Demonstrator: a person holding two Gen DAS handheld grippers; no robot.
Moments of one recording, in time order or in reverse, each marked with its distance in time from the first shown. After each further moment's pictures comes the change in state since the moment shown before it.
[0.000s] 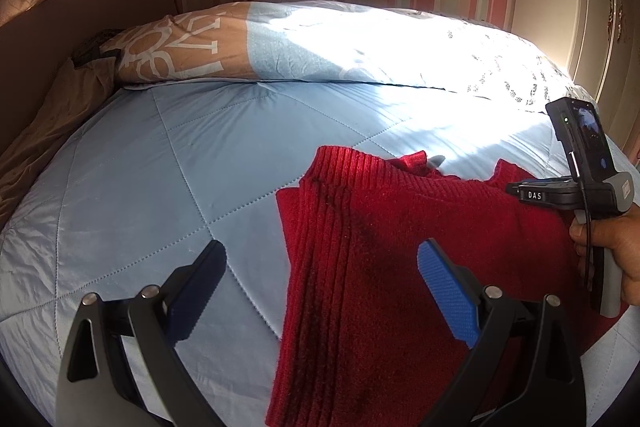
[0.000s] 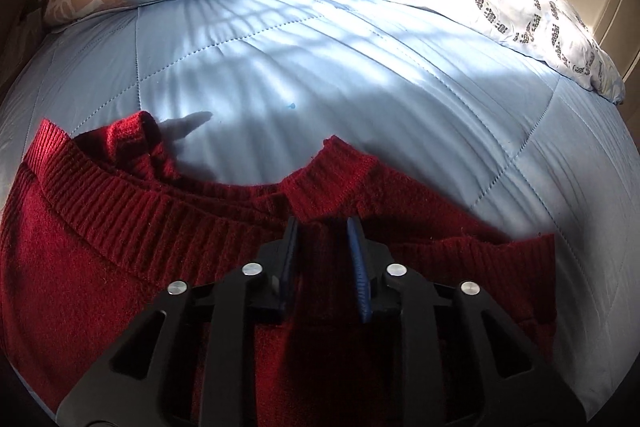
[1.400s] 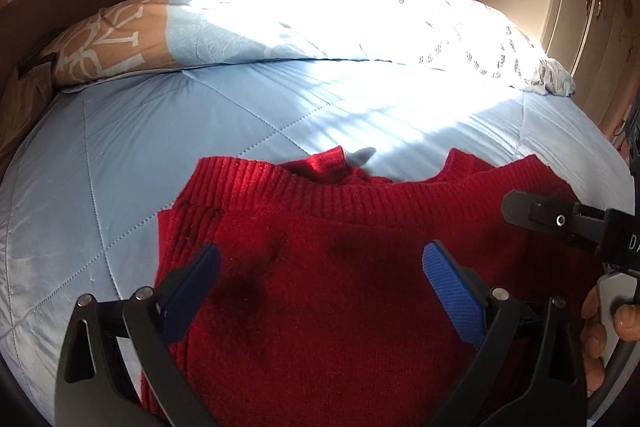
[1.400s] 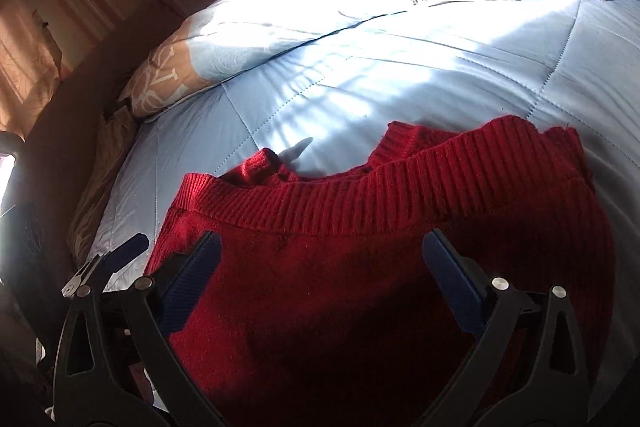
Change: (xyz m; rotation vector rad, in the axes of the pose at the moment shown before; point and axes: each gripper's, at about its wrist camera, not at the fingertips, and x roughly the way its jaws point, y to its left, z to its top) left arm 0.065 -0.085 0.030 0.074 0.135 -0.106; right arm -0.051 -0.026 -0.032 0.251 -0.079 0.433
